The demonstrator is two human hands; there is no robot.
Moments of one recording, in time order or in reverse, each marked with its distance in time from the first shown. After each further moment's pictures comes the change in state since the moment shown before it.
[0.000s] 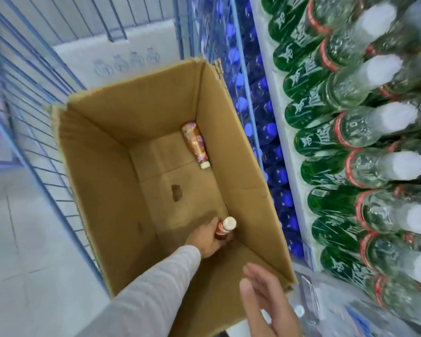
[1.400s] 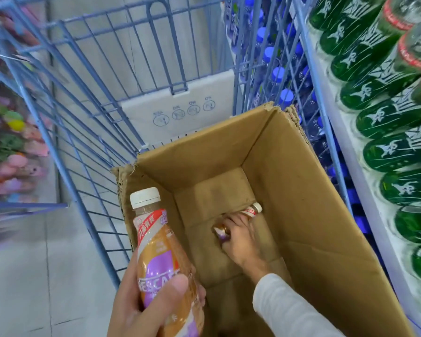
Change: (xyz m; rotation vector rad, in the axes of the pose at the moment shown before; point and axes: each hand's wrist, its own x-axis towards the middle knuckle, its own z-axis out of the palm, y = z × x) left_hand -0.206 -0.008 -0.199 -1.061 0.568 0.208; right_hand 0.263 0.044 0.252 -0.818 -0.300 -0.597
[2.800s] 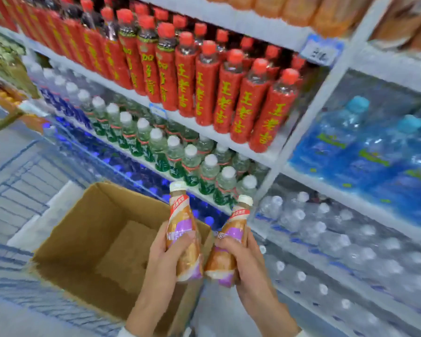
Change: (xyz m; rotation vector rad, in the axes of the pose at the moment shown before) left_hand -0.229 0.010 0.156 0.325 -0.729 0.094; right_hand -0.463 -0.086 -0.247 1.819 0.870 0.537
